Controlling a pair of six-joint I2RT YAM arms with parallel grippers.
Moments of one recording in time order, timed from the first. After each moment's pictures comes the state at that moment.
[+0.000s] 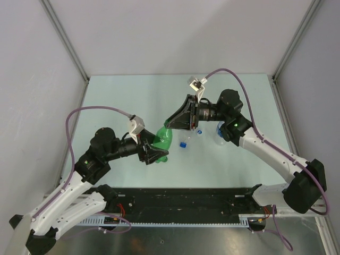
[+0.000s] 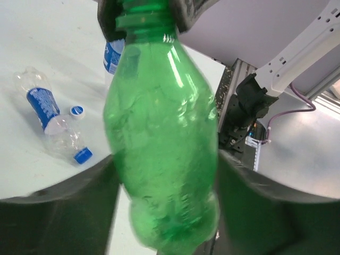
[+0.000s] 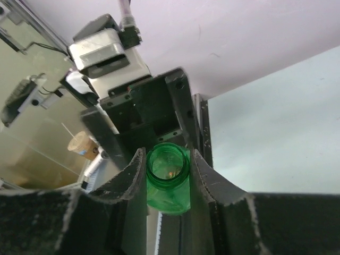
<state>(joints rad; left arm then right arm) -0.68 0.68 0.74 -0.17 0.55 -0.23 0.66 1.31 1.12 0.38 -0.93 0.67</state>
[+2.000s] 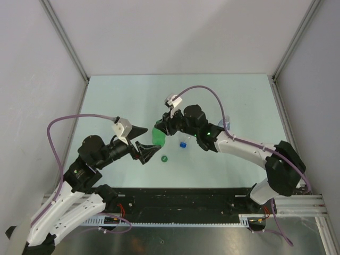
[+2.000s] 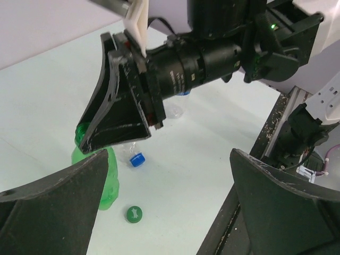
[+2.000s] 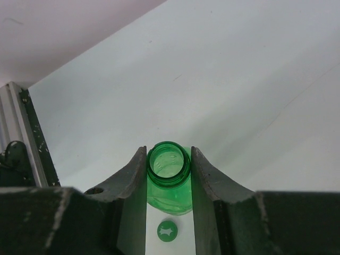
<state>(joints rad) -0.68 0.55 0.74 -0.23 0.29 -0.15 0.87 1.52 1.08 0.25 -0.17 0.16</state>
